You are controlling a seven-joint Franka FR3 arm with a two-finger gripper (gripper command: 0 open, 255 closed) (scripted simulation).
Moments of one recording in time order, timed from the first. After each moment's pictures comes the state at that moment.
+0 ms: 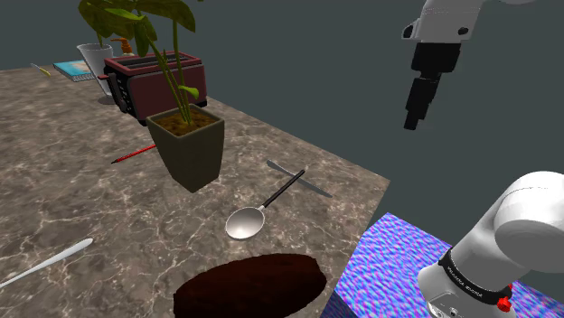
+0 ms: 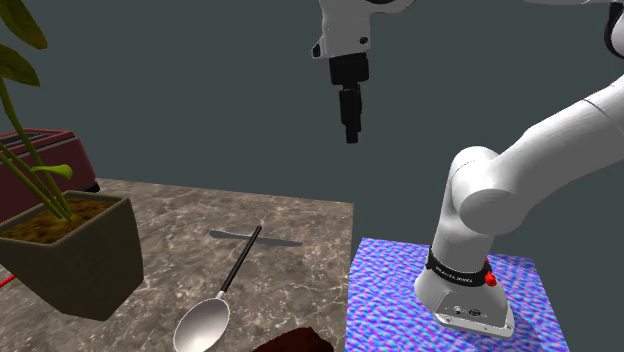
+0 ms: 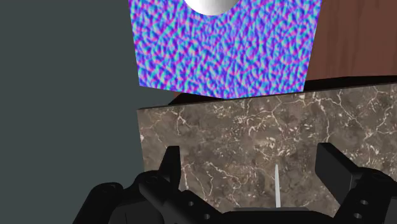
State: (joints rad) arm 0.02 -0.78 0.05 -2.38 0.07 1.43 -0.13
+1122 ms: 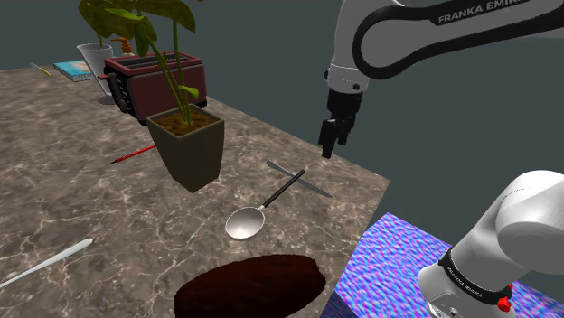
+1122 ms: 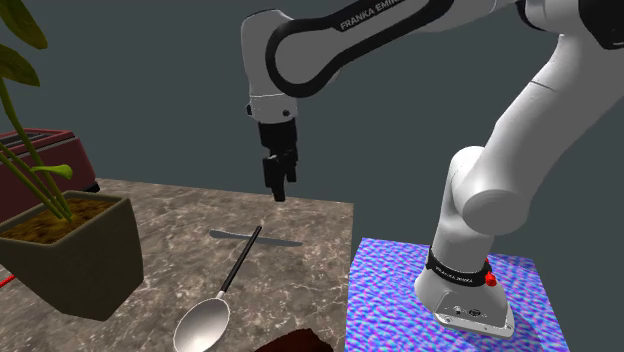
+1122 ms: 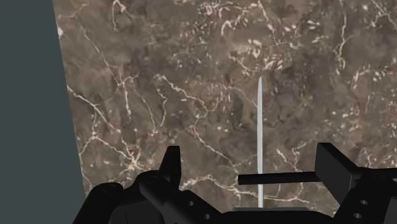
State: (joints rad) arm 0.07 -0.38 0.21 -2.39 0.12 1.92 -0.02
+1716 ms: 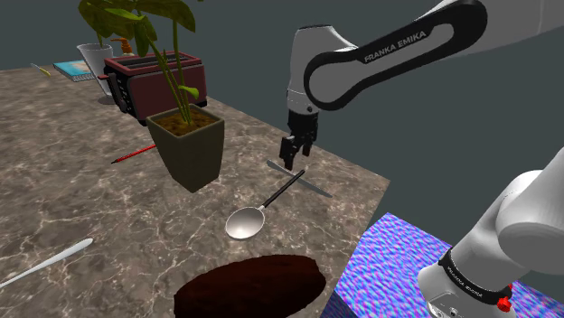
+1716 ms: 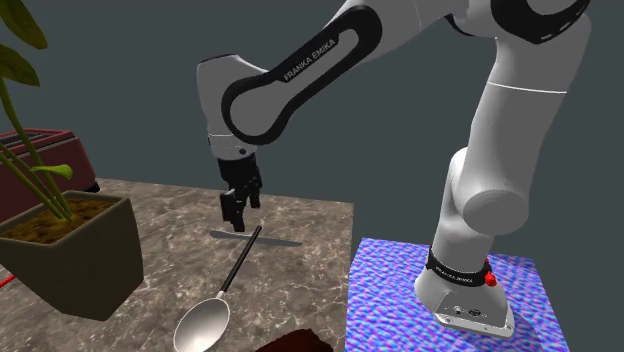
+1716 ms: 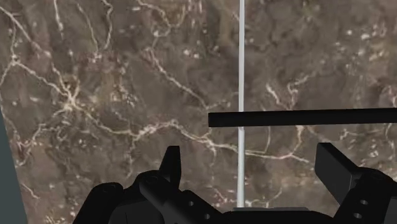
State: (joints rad) arm 0.08 -0.06 0.29 -2.26 0.05 2.14 0.08
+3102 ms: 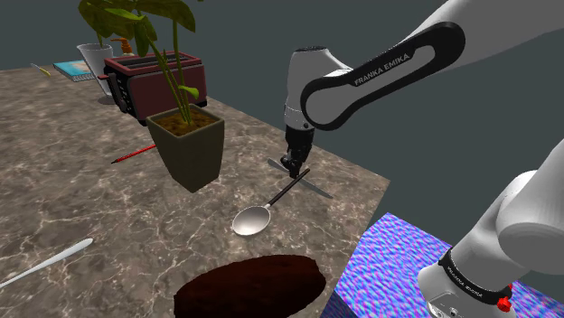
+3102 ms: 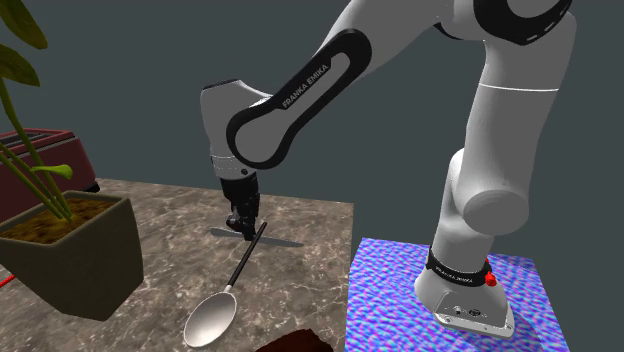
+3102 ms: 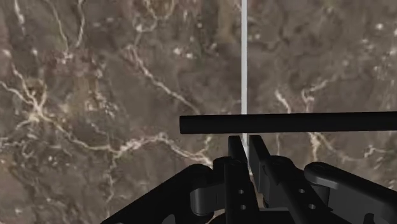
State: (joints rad) arm 0.08 0.00 0.29 -2.30 0.03 2.25 0.10
